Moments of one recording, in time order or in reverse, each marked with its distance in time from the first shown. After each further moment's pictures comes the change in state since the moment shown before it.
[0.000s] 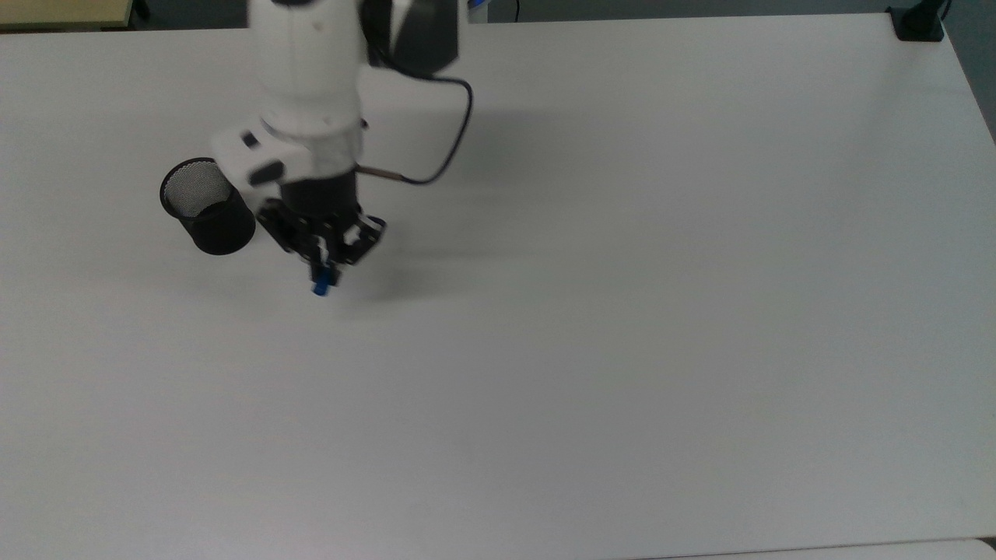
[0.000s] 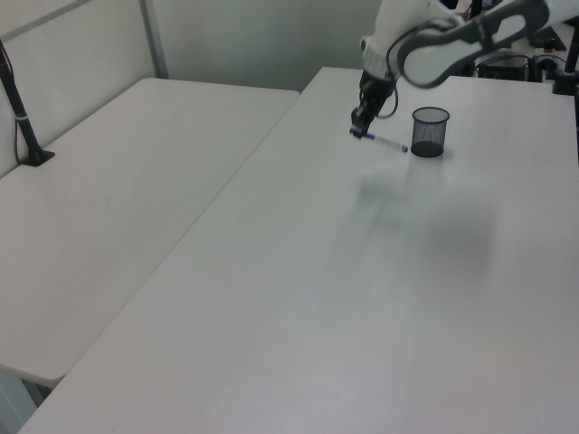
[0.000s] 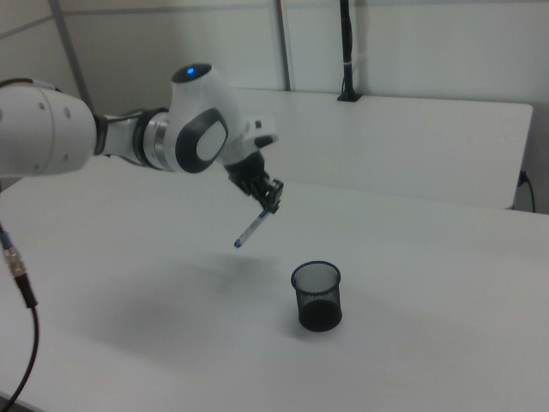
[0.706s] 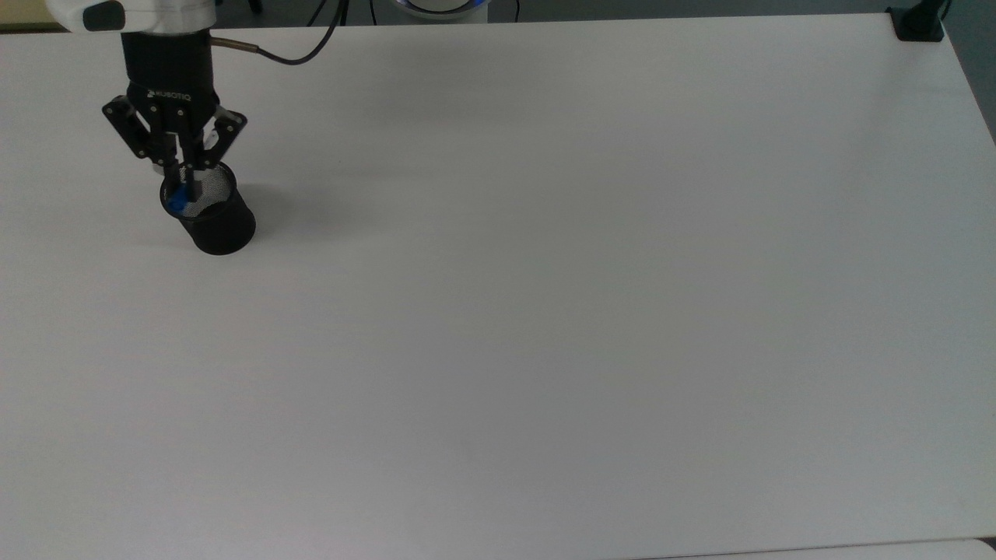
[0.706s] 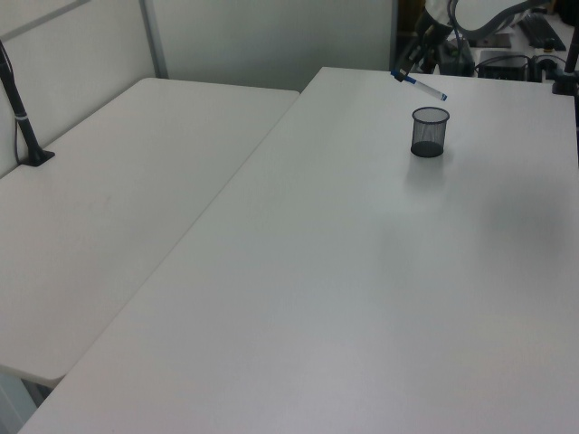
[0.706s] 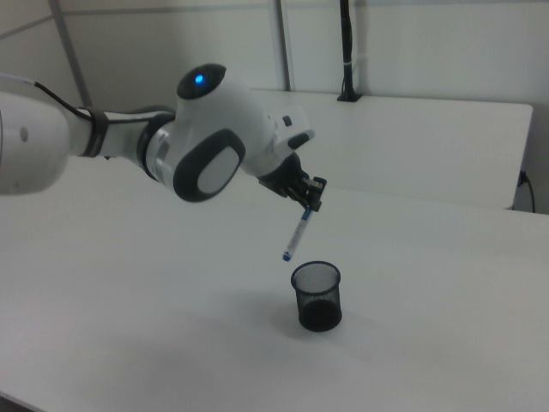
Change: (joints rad) arm -0.202 -0.223 -0.003 -0.239 0.159 0.225 -0.422
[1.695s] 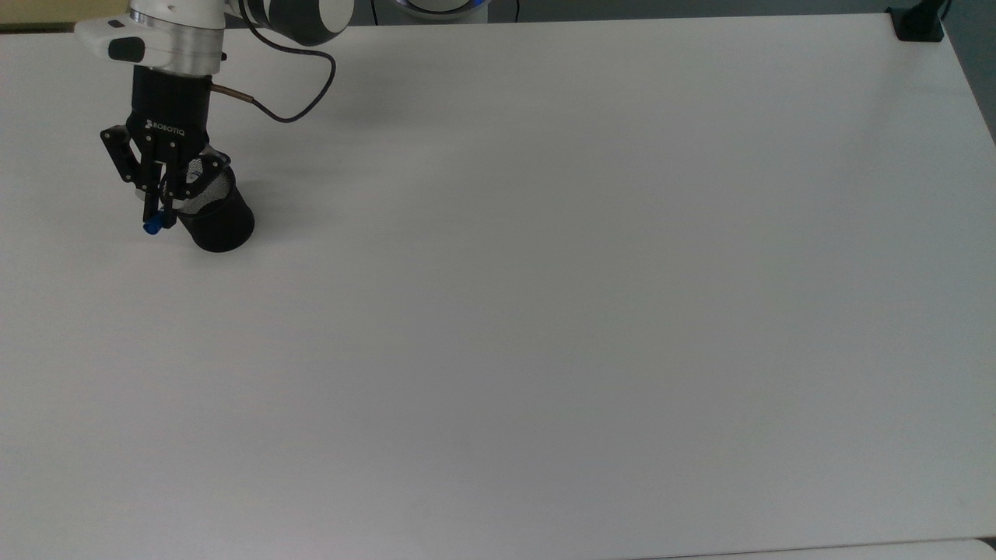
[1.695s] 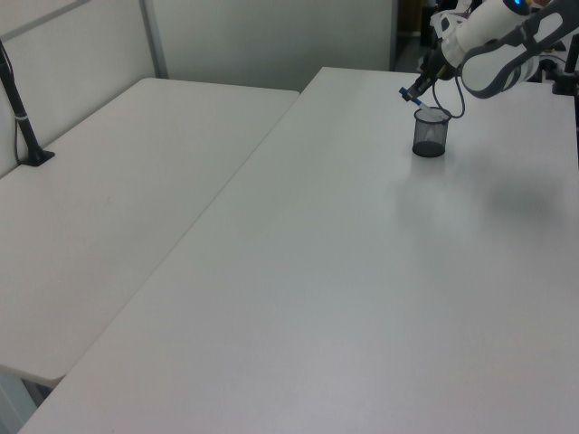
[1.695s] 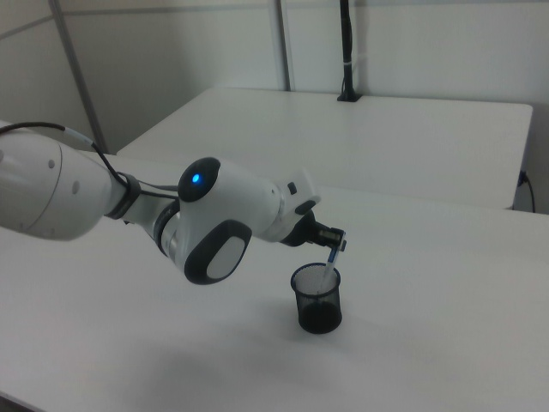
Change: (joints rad) arm -0.055 0.096 0.001 -0.221 0.013 0.536 -0.058
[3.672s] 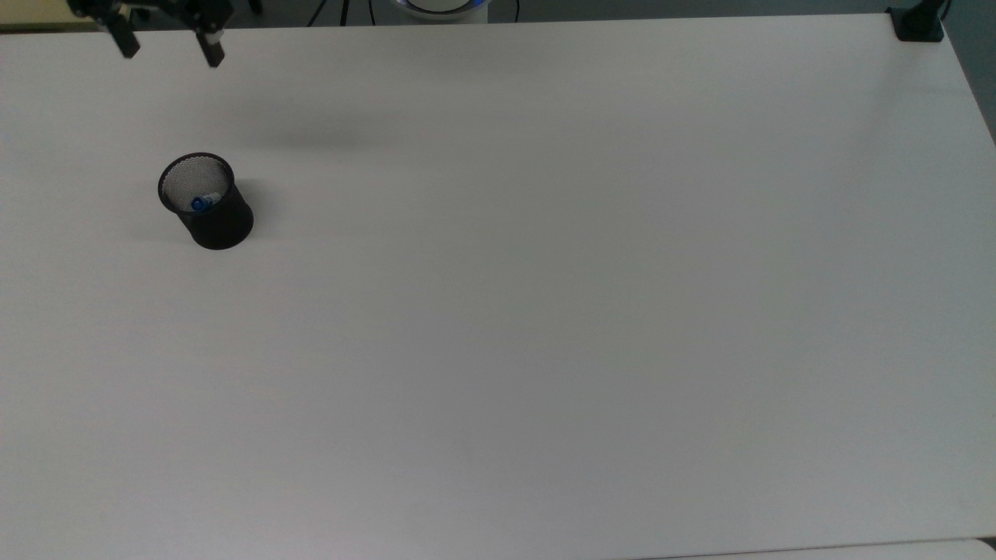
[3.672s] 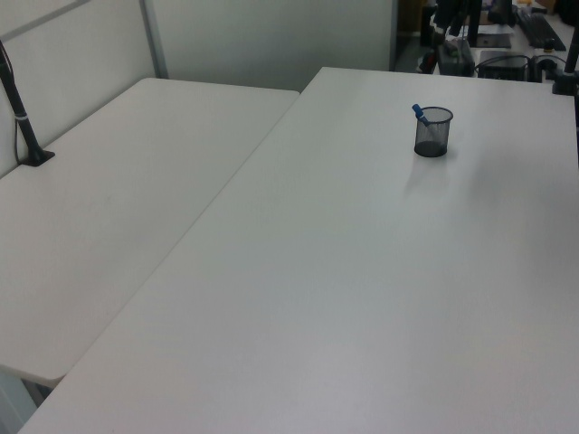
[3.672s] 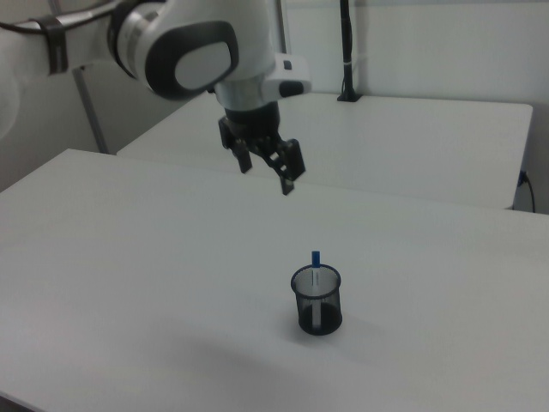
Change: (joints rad) arm -0.001 -0.170 -0.018 0.542 0.064 -1.328 0.160
